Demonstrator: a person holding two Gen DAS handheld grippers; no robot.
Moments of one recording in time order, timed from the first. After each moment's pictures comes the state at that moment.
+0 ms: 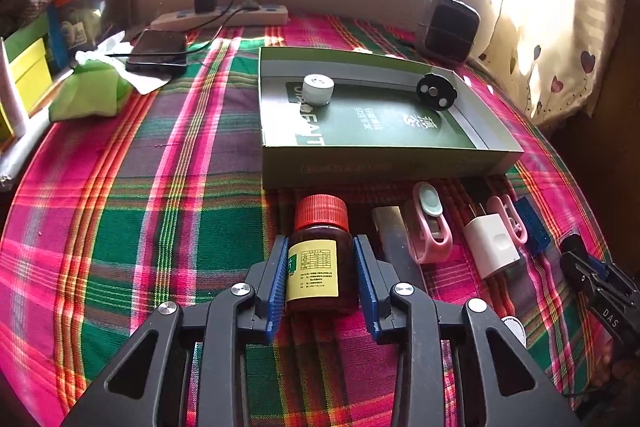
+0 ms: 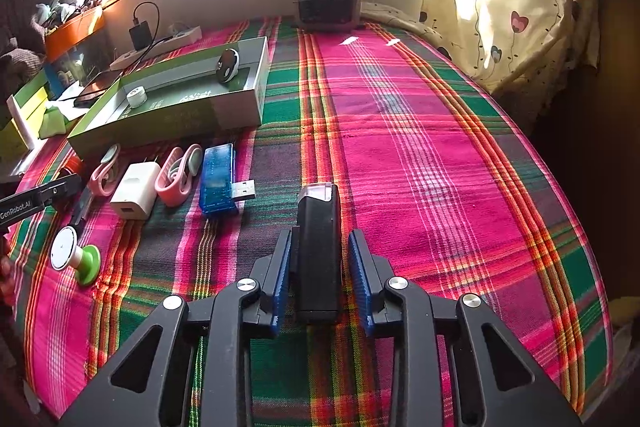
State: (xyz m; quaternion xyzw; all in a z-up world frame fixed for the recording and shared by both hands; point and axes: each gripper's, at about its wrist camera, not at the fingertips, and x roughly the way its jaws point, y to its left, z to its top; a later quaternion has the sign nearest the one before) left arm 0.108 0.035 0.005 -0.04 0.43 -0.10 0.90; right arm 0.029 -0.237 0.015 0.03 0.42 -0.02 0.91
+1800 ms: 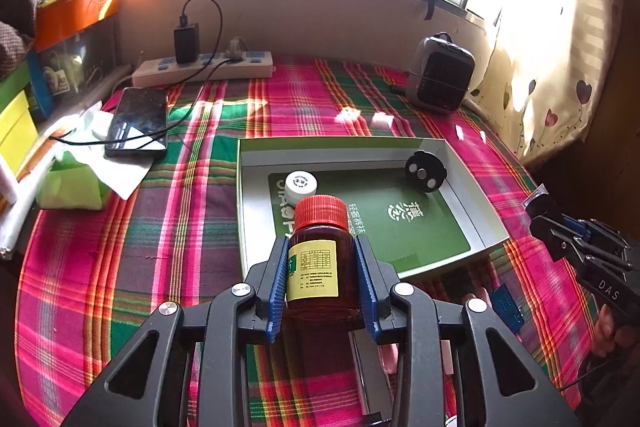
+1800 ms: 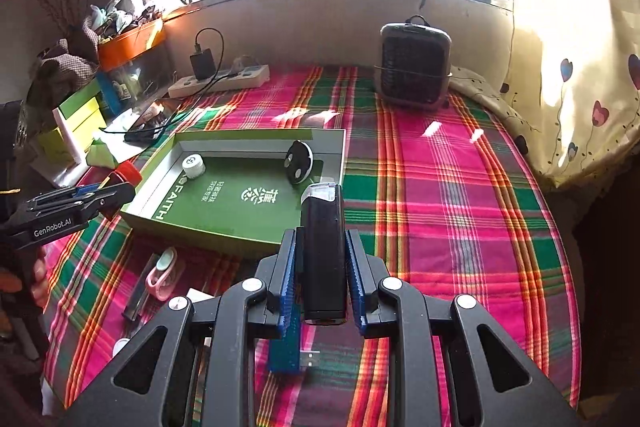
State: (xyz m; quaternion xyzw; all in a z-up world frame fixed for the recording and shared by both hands) left arm 0.166 0.022 0.056 -0.04 0.40 -0.11 0.91; right arm 0.122 -0.214 0.075 0.00 0.38 0.11 0.92
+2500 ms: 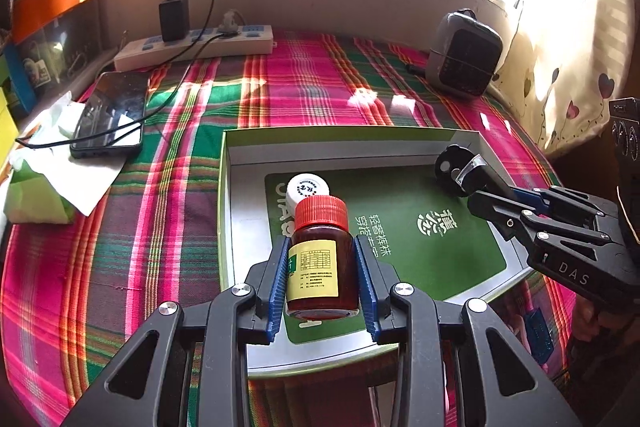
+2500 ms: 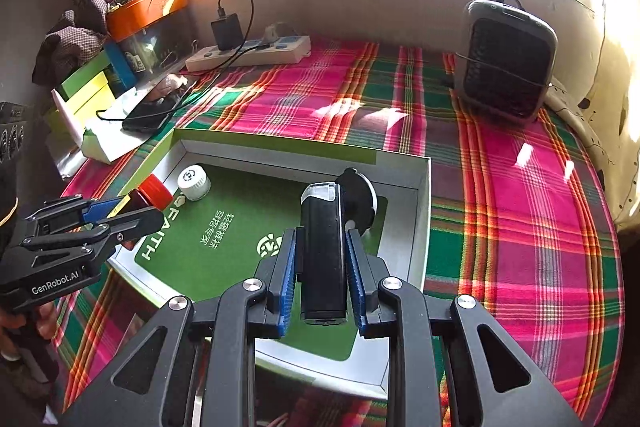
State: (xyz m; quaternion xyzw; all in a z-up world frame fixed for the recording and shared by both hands) left arm 0.213 0.012 0.027 -0.03 0.44 -0.10 0.89; right arm 0.218 -0.171 0.038 -0.02 0.43 0.19 0.88
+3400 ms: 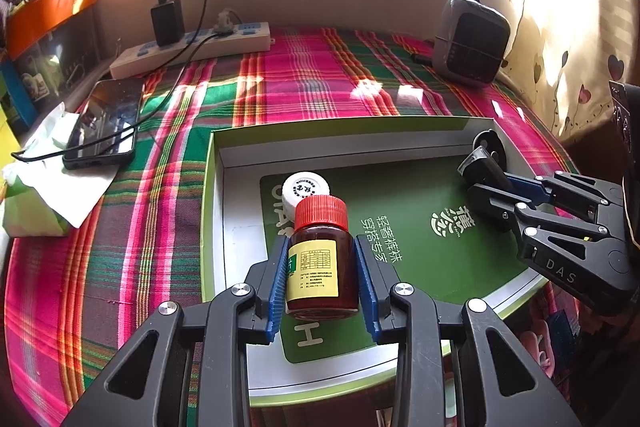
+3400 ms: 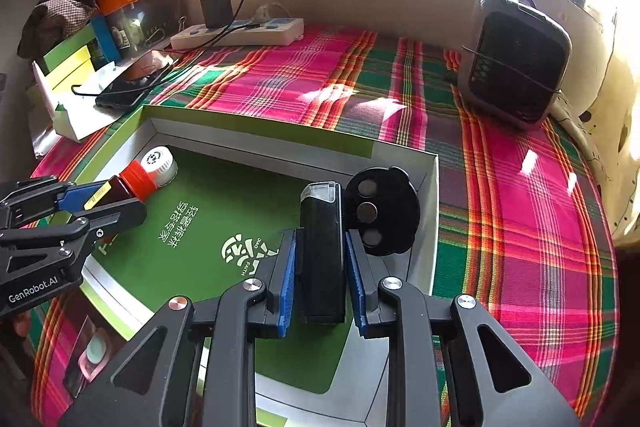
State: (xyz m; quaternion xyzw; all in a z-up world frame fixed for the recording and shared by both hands) left arm 0.221 0.000 0.016 0.00 0.43 -0.09 0.90; right arm 0.232 -0.163 0.017 -0.07 0.43 0.16 0.89
